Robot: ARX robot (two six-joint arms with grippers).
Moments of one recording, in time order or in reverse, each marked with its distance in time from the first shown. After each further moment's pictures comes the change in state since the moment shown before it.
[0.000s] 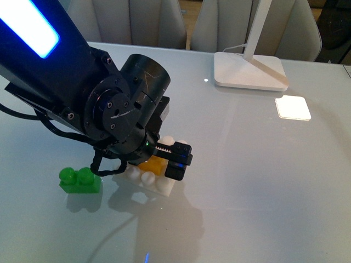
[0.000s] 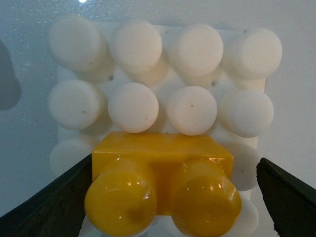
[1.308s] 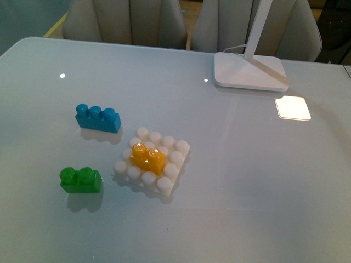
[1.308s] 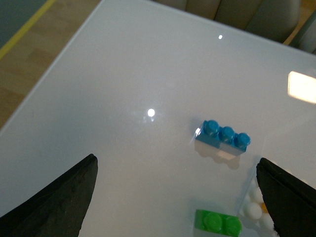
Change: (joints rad) left arm 0.623 -1.124 -0.686 0.152 0.068 0.051; right arm 0.000 0.000 0.000 0.000 0.000 0.000
